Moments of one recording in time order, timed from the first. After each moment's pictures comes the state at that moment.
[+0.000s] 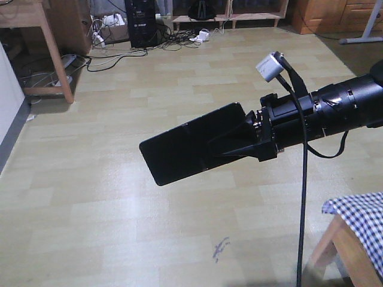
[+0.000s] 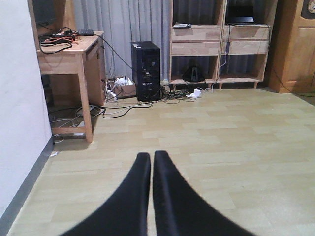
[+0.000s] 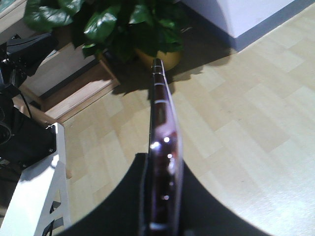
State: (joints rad) left arm 0.04 -0.01 0.03 -0.03 0.18 0.15; right arm 0.15 1.58 -1.19 1.14 1.21 -1.24
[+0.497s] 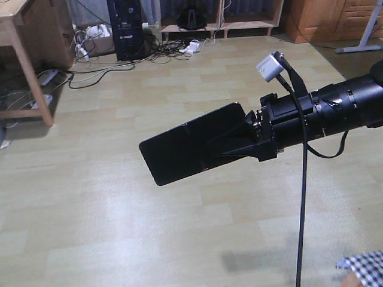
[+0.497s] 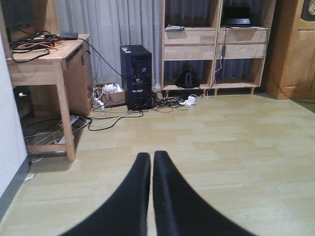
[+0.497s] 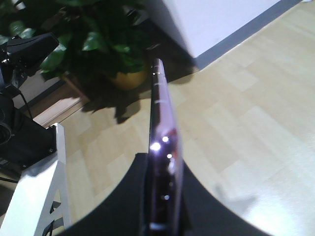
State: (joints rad) left arm 0.04 -0.01 0.03 -0.03 0.18 0.15; right arm 0.15 1.58 -1.19 1.14 1.21 -1.24
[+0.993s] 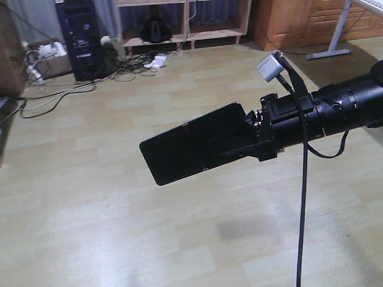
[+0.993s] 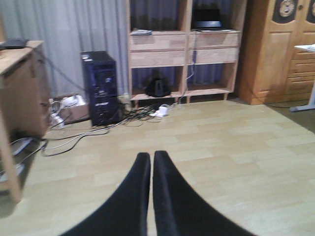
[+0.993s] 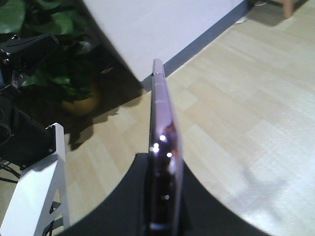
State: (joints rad) left arm 0.04 -0.01 0.03 -0.03 0.18 0.15; right arm 0.15 1.58 -1.19 1.14 1.21 -1.24
